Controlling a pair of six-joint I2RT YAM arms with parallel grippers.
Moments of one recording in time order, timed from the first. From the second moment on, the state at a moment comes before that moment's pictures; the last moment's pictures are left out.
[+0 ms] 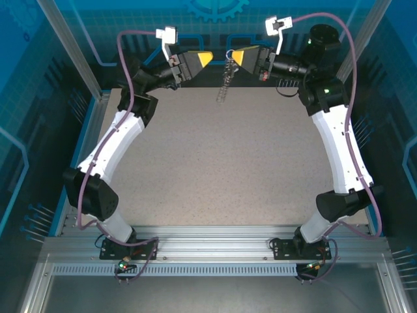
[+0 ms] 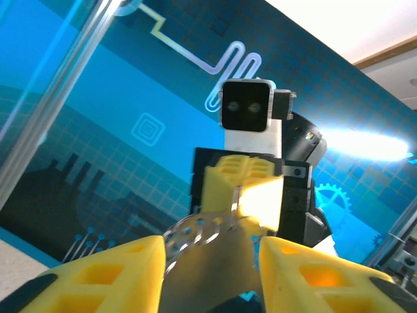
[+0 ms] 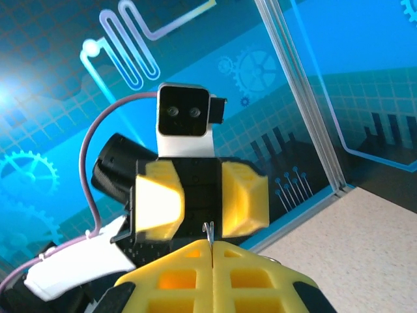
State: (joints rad) left arm -0.28 1.66 1.71 0.52 0.94 -1.08; right arm 0.27 1.64 2.13 -0.43 -0.97 0.50
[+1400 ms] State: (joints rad) left arm -0.33 1.74 1.98 -0.16 1.24 -0.68; right arm 0.30 1.82 2.42 -1.06 -1.16 0.05
